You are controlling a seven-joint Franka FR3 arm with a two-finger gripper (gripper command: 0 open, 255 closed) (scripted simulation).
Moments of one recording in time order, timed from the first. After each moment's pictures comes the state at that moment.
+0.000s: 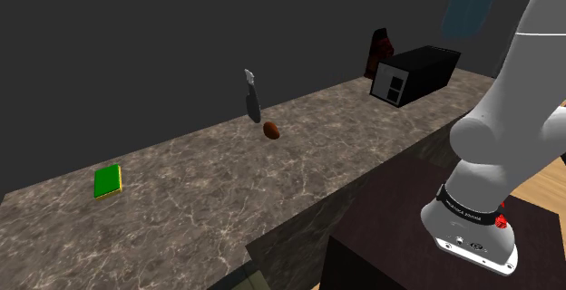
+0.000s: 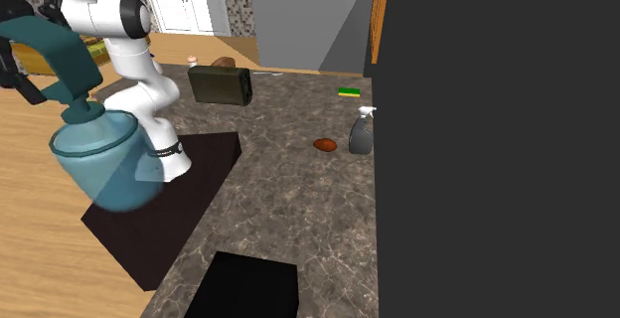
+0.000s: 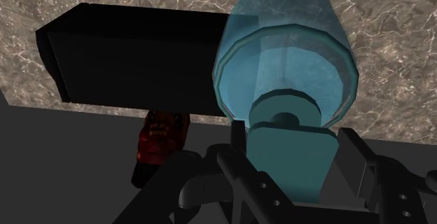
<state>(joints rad) -0.68 0.19 -0.84 -1.03 0.44 1.29 -1.08</state>
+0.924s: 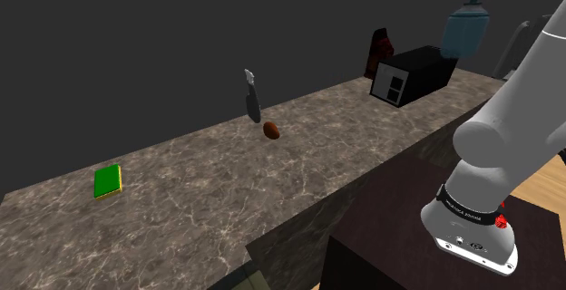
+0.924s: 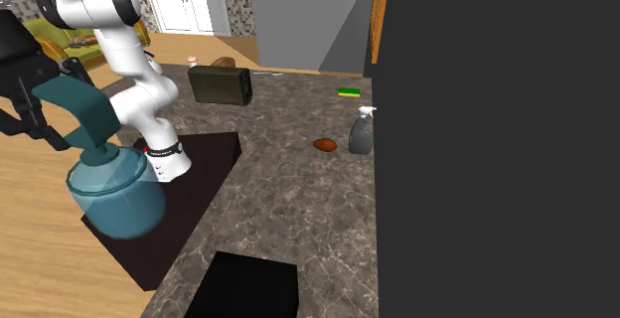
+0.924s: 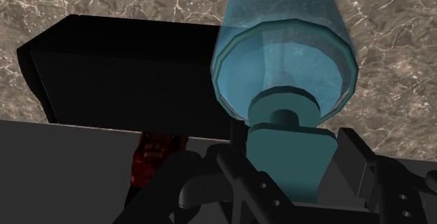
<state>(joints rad) -0.56 -0.01 -0.80 -1.43 0.25 1.57 -1.06</state>
